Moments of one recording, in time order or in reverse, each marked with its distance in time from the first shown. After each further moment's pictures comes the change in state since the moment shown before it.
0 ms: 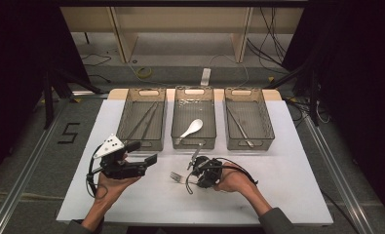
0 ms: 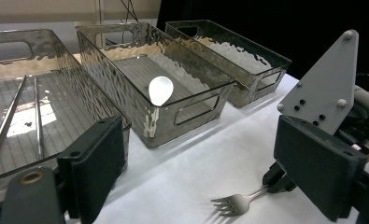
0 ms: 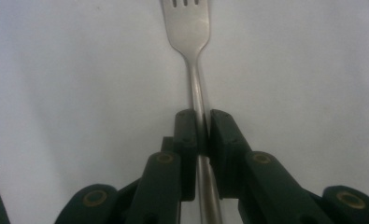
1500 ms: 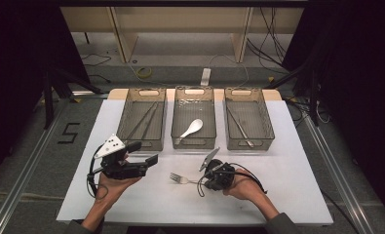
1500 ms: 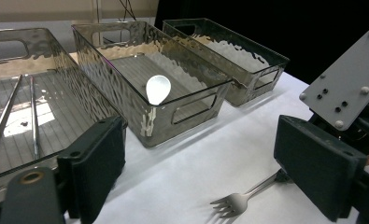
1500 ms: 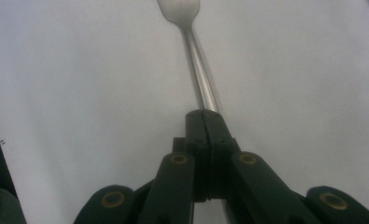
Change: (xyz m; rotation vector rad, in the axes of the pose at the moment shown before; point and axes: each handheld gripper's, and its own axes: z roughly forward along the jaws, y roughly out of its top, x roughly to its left) left arm -0.002 0.000 0.001 0.011 -0.006 0.005; right arm 0.001 -0.035 -0.009 -0.112 -0.006 0.087
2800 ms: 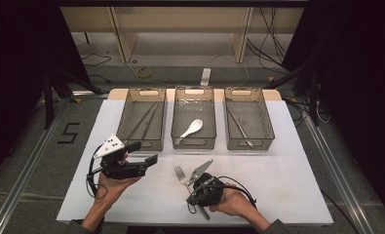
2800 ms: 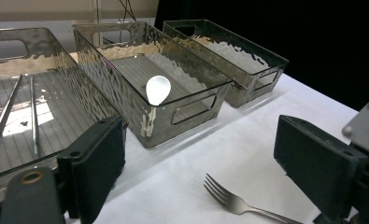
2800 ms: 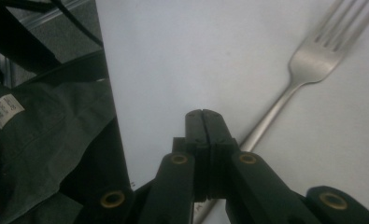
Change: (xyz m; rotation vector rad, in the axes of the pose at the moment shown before) left arm 0.001 0.000 -0.001 -0.006 -0.004 -0.006; right arm 0.049 0.006 0.011 -0.152 0.192 -0.037
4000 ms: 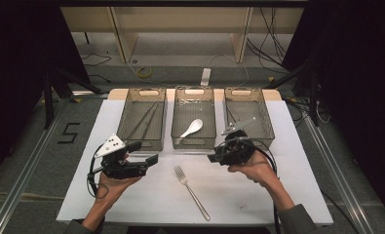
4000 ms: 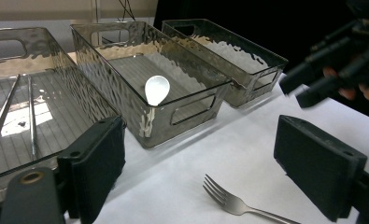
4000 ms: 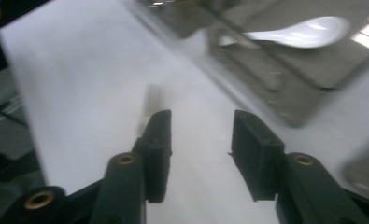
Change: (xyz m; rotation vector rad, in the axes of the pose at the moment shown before) left arm 0.000 0.000 0.002 0.002 -0.002 -0.003; right arm -0.063 0.006 -0.104 -0.257 -0.188 0.247
